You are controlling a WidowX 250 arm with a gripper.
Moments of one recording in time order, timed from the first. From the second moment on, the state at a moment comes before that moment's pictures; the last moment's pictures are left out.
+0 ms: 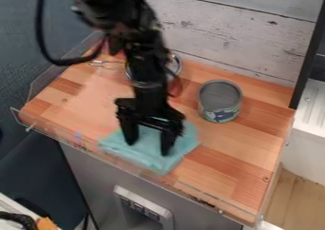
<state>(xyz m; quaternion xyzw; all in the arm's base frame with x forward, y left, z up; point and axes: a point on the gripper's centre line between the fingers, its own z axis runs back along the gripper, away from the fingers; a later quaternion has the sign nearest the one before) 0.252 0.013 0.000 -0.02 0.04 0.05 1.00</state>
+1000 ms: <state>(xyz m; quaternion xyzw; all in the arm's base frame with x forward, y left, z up) 0.259 -0.072 0.011 -0.02 -0.01 0.05 1.00</state>
